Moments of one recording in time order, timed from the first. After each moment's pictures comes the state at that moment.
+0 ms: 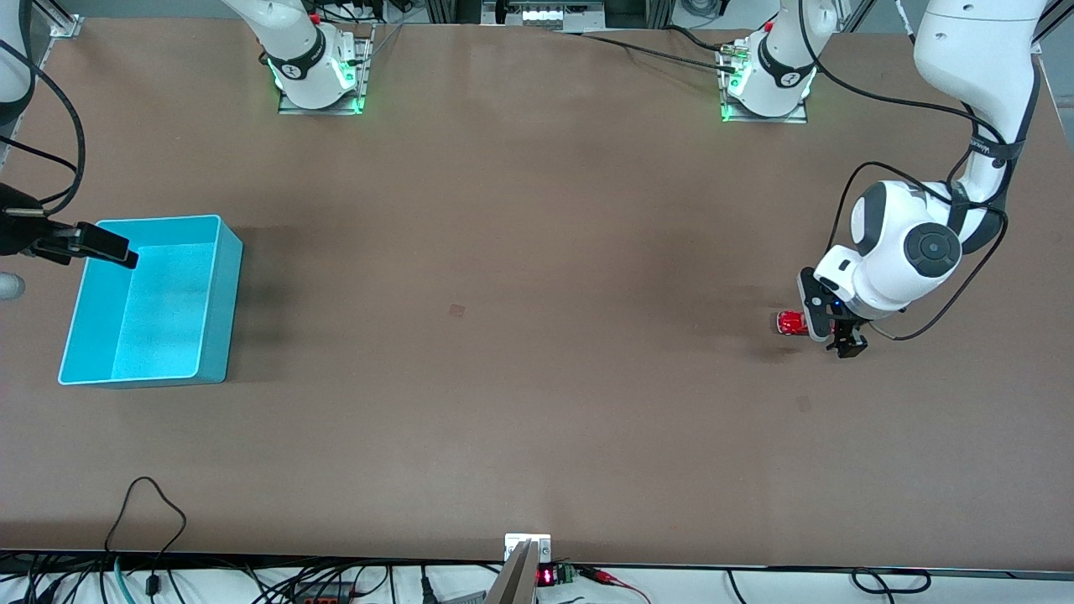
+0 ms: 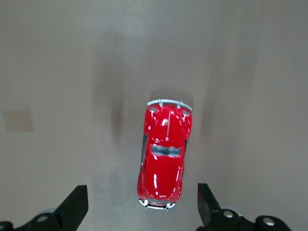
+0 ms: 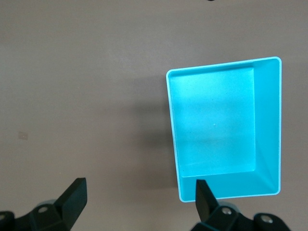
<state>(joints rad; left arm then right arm) 0.03 0.41 0.00 -2.12 0.13 2.53 1.40 0.00 0.19 -0.10 -1.52 0.05 1.66 -0.04</state>
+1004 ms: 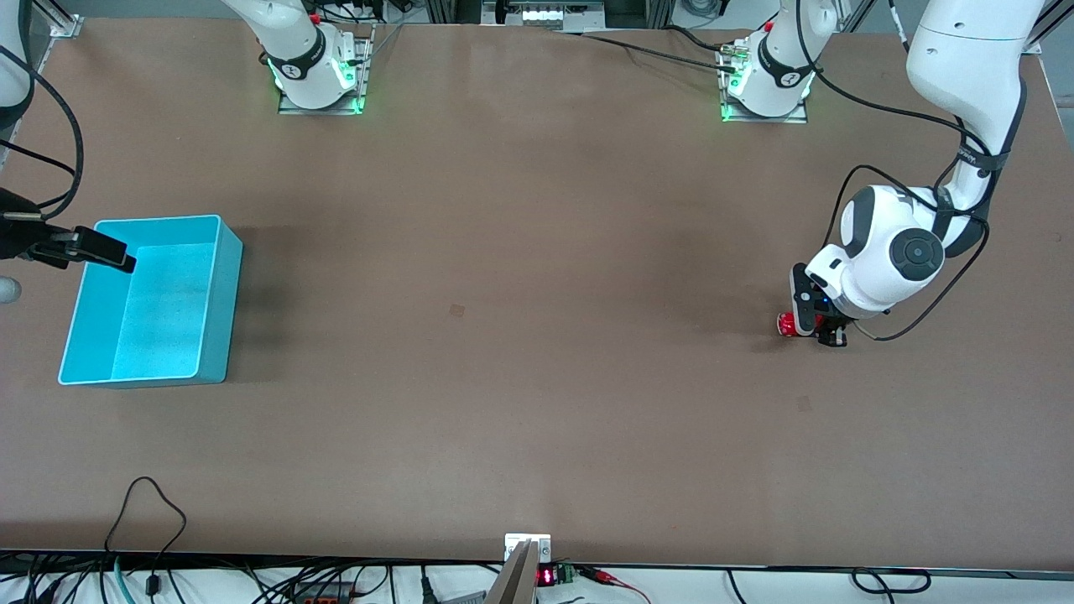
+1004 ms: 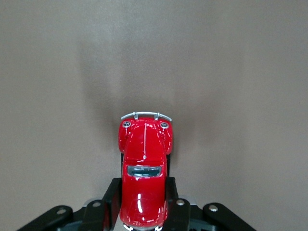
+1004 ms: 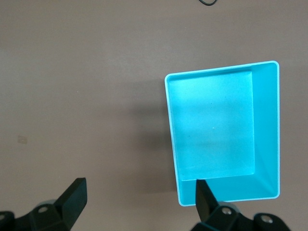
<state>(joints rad) 0.04 0.44 -0.02 -2.13 0.14 2.55 1.48 -0.01 0.19 -0.10 -1.52 0.05 1.67 -0.04</state>
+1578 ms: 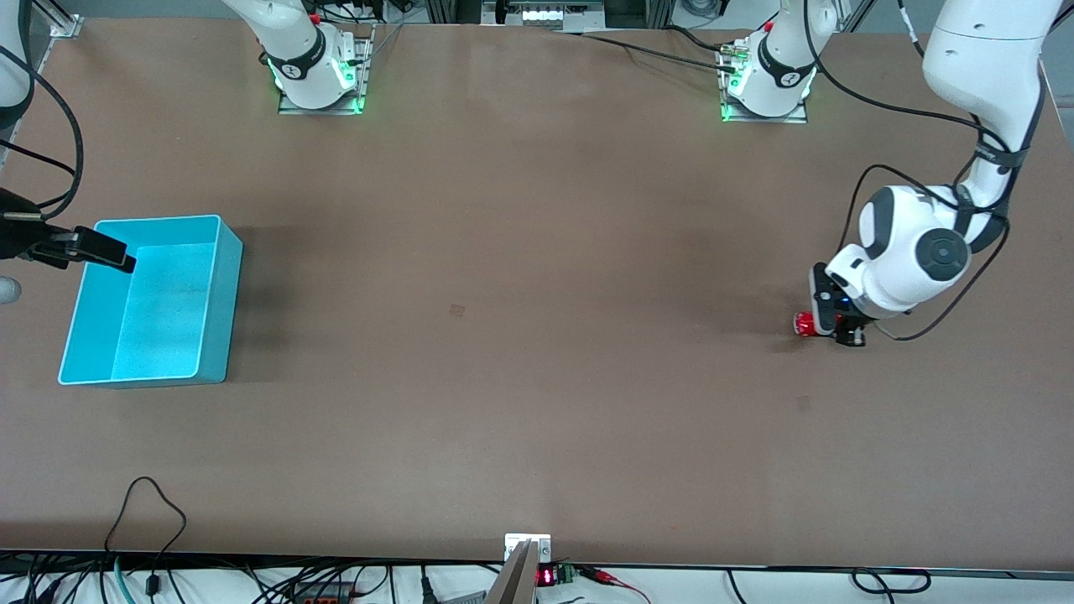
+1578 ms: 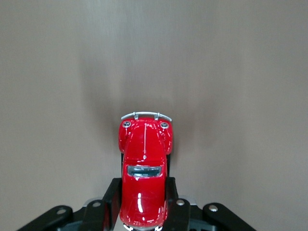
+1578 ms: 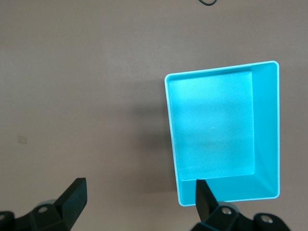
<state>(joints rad) 0.13 0.44 -0.02 -2.13 0.14 2.55 1.57 -0.01 0.19 -0.10 -1.52 0.05 1.67 -0.04</state>
